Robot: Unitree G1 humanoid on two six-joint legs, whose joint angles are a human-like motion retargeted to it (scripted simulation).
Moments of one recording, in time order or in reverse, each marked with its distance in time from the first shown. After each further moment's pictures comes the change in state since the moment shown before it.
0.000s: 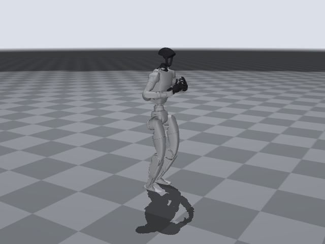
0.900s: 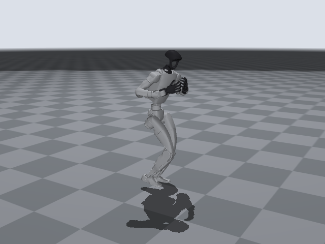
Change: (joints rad) left arm 0.059 -0.019 0.076 -0.134 -0.133 -0.062 0.017; right arm 0.134 0.013 -0.297 -0.056 -0.027 -0.143 -0.192; waist -0.209 -0.124 0.027; left_leg -0.290 -0.091 0.004 0.068 -0.017 0.063; right_leg -0.686 -0.068 0.117 0.845 -0.084 0.027
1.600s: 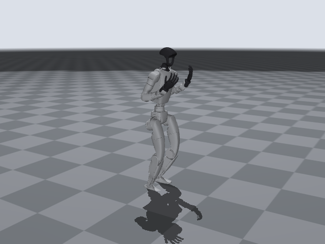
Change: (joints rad) left arm 0.243 -0.373 0.448 -0.103 -0.402 -0.023 -0.112; right arm 0.189 0.537 -0.158 -0.074 0.271 -0.094 -0.078; waist 0.186 0.070 -0.209; left_leg 0.105 0.122 0.054 -0.016 -0.002 -0.024; right_leg 0.485 0.067 -0.107 -0.809 0.065 -0.030
